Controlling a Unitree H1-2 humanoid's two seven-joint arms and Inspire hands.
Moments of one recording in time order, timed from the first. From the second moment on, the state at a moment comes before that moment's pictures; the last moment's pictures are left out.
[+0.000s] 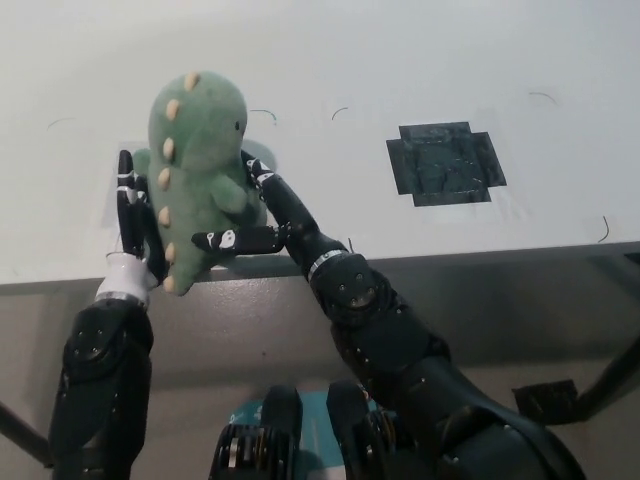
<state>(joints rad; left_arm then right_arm) -0.57 0.11 0.21 0.60 -0.21 -0.12 -0.08 -0.96 0.23 0.20 1.16 -0.05 -0.28 0.01</state>
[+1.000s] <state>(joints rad) -0.72 0.13 0.22 0.84 -0.22 -0.17 -0.07 -1.07 0.22 0.17 1.27 -0.05 -0.26 0.03</state>
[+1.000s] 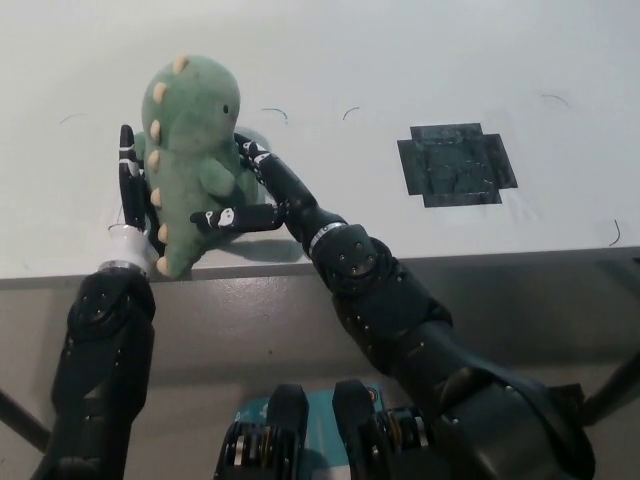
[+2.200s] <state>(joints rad) -0.65 0.24 0.19 0.67 -0.18 -0.11 -0.07 -1.07 0.15 0.11 1.28 -0.05 -0.28 0.02</state>
